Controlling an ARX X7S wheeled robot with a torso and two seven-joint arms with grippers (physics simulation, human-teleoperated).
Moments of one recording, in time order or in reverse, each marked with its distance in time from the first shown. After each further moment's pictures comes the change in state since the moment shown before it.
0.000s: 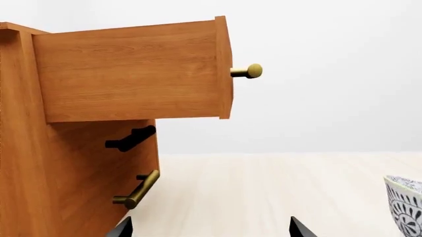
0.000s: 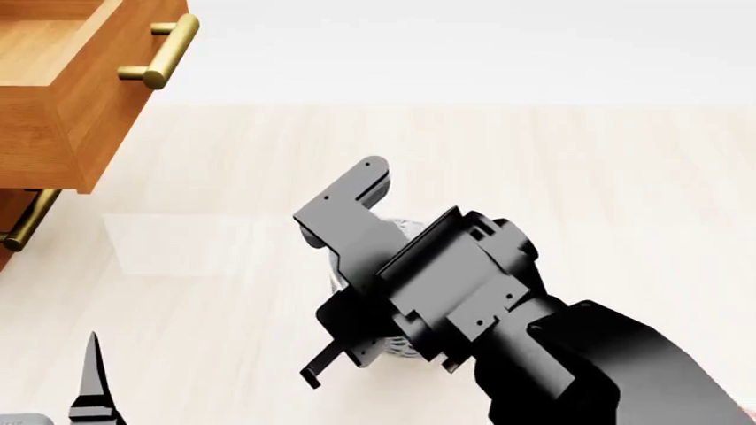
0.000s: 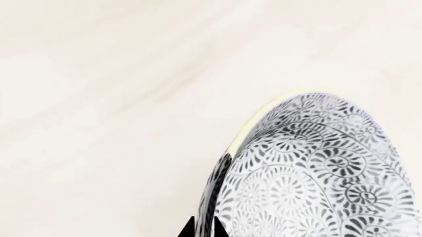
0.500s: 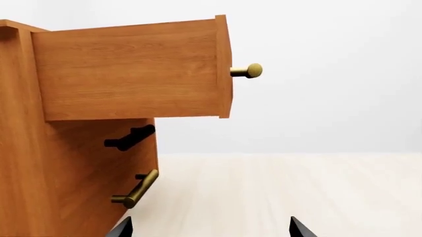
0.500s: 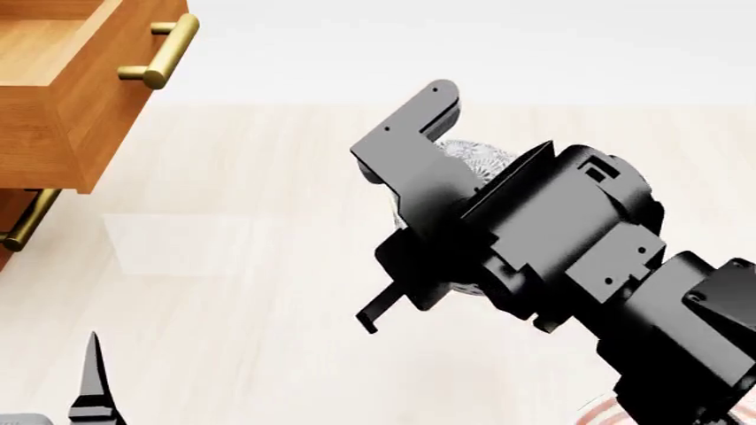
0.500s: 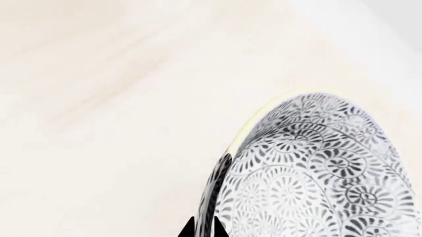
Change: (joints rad) left arm -0.002 -0.003 0.004 -0.008 -0.008 0.010 -0.001; right arm 0.129 0.241 0.067 -0.340 0.086 0.149 0.222
